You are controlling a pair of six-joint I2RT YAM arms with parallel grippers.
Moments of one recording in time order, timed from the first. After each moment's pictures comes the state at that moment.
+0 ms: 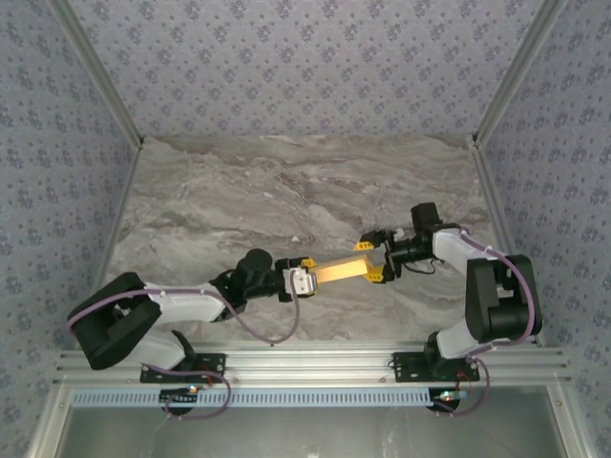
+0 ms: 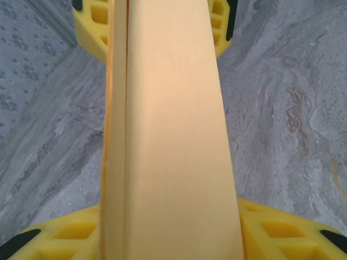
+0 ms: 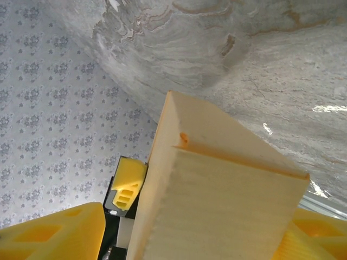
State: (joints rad) left arm -0.91 1.38 0.42 0.56 0.27 0.61; right arm 0.09 1.50 0.75 -0.58 -1.11 0.92
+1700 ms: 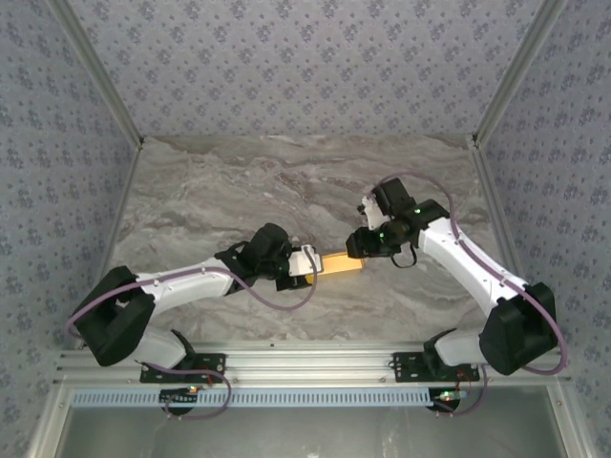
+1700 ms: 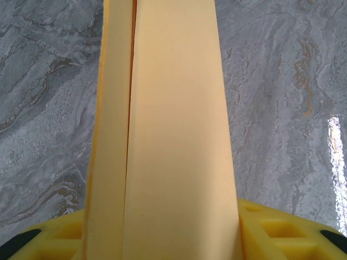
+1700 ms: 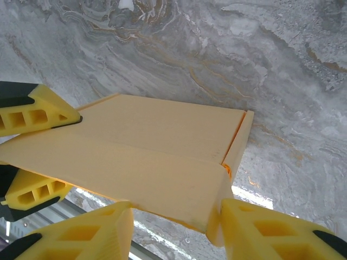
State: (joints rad) left arm -0.85 1.42 0.71 -0.04 0.27 0.58; right arm 0.46 1.35 1.10 -0.93 -0.33 0.28
